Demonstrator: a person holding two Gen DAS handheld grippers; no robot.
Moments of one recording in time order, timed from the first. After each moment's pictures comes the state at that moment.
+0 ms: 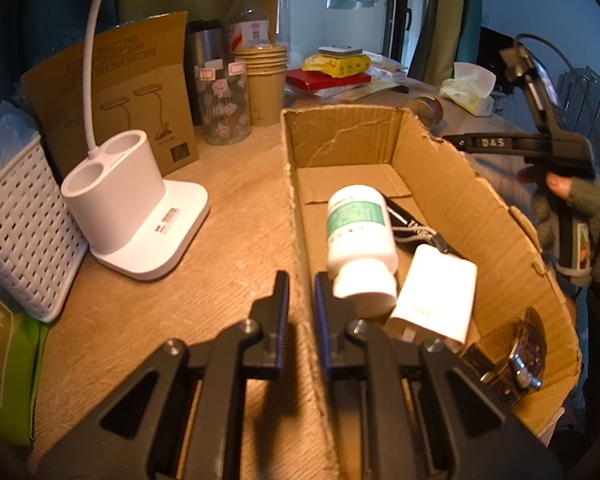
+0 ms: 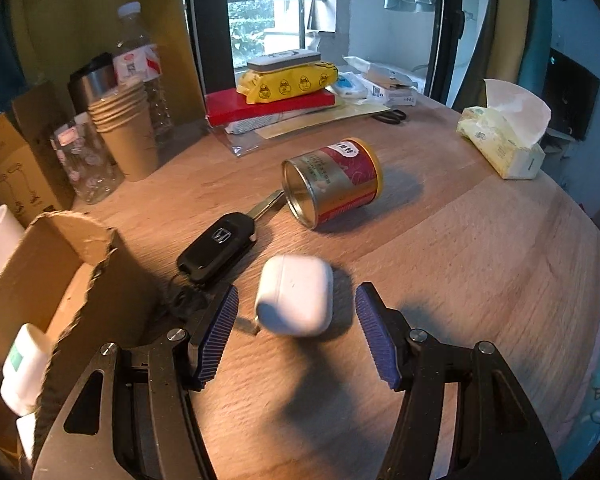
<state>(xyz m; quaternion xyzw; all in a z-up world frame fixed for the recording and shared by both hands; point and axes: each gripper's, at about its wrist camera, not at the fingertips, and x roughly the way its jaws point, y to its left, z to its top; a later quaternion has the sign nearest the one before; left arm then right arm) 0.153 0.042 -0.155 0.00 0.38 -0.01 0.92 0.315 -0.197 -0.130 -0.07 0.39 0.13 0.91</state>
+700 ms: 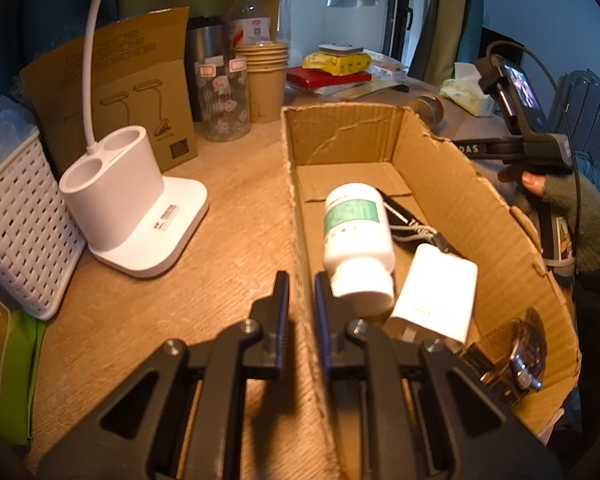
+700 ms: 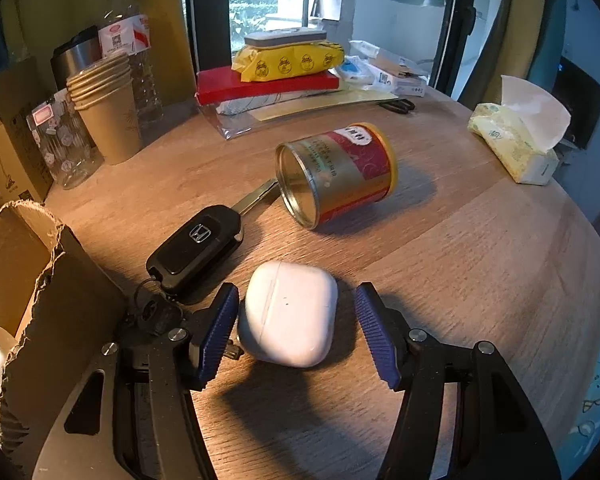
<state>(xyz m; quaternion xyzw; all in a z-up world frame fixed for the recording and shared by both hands) 0.154 0.043 -0.159 -0.01 0.39 -0.01 0.92 0.337 -0.188 -0.149 -0.10 0.41 0.13 0.90</state>
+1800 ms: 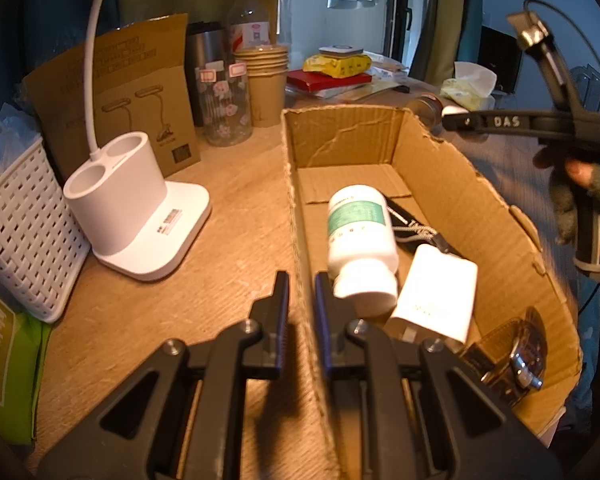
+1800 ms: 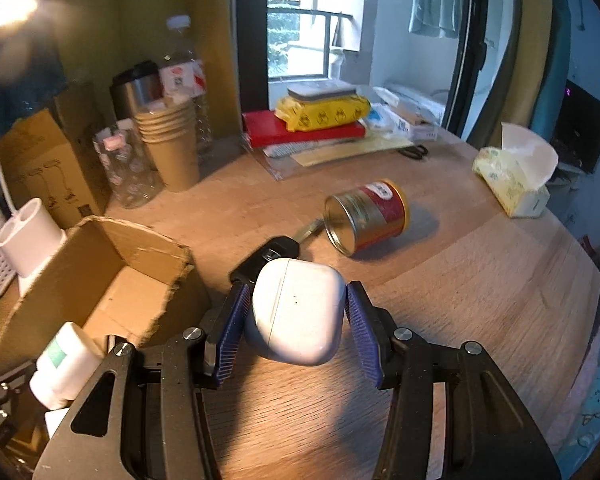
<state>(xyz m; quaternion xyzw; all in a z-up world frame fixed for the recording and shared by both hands) 0.152 0.043 -0.155 0.00 0.38 -0.01 0.92 0.285 -0.174 -0.094 -0.10 0.36 0.17 0.91</state>
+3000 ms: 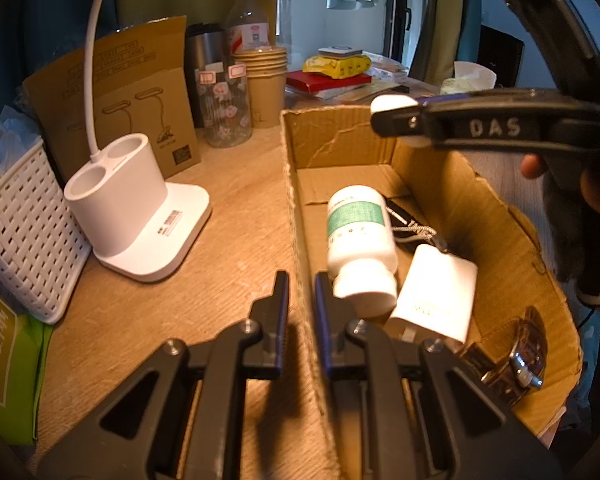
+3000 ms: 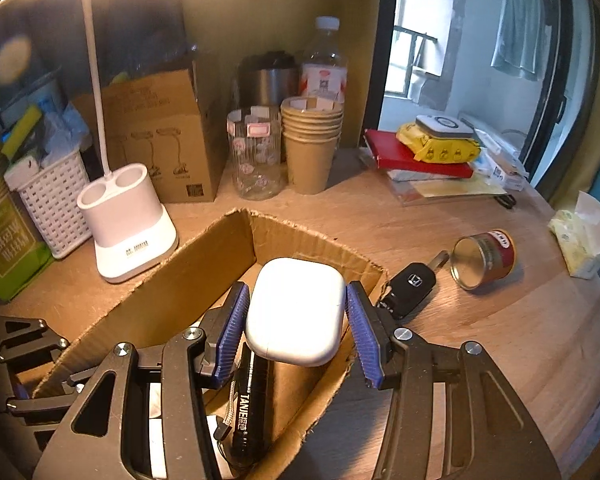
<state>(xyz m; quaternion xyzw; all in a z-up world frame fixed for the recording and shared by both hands) 0.150 0.040 -0.154 0.00 0.38 0.00 0.92 0.240 -0.083 -0.090 -0.15 0.35 0.29 0.88</state>
